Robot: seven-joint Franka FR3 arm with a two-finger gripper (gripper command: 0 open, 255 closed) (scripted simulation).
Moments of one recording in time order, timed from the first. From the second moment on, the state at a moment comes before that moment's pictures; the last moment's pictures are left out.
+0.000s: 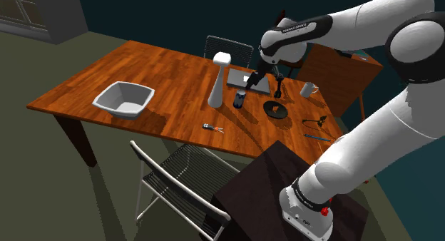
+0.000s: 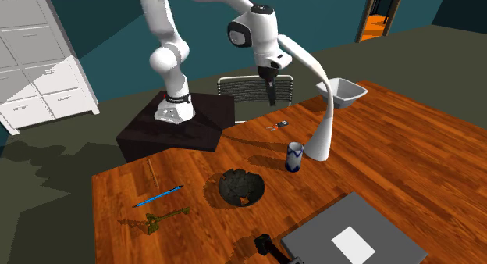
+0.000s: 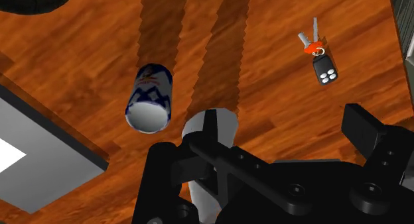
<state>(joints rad) -0.07 -0.11 -0.32 -2.31 0.19 2.29 -0.69</state>
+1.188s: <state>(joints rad) -0.24 0.53 -0.31 -1.83 0.54 2.33 -1.05</state>
